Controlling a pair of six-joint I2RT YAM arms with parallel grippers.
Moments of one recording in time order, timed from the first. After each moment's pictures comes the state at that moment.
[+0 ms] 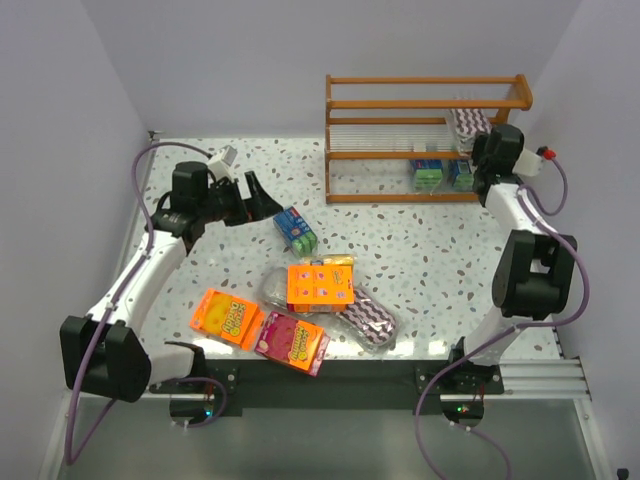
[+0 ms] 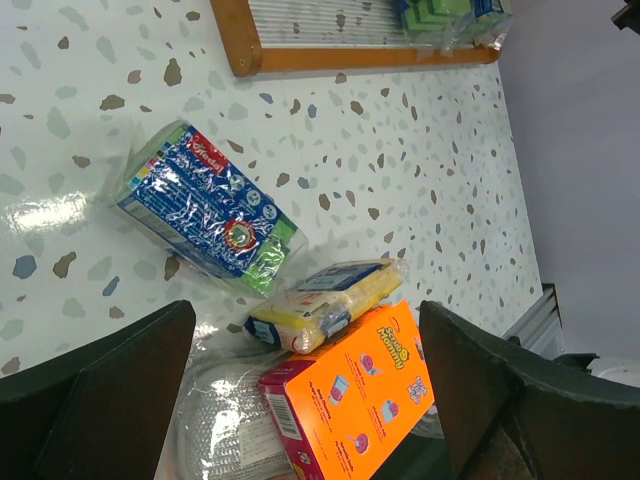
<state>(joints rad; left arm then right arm) -0.18 1.25 1.01 -0.32 0.52 -0.49 -0.14 1.74 1.29 0.13 0.32 1.50</state>
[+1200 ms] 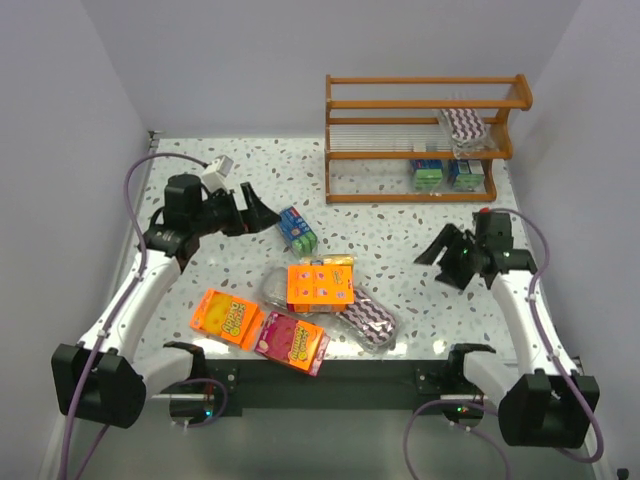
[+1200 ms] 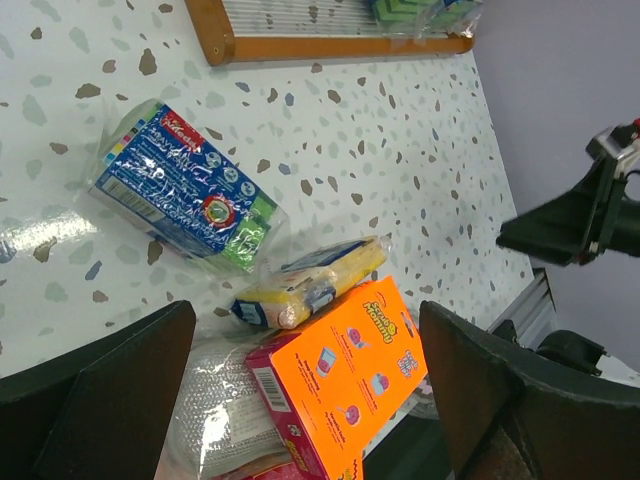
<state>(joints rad) -0.18 1.13 0.92 -0.30 0.55 -0.49 -0.07 1.04 0.83 -0.69 -0.28 0.66</state>
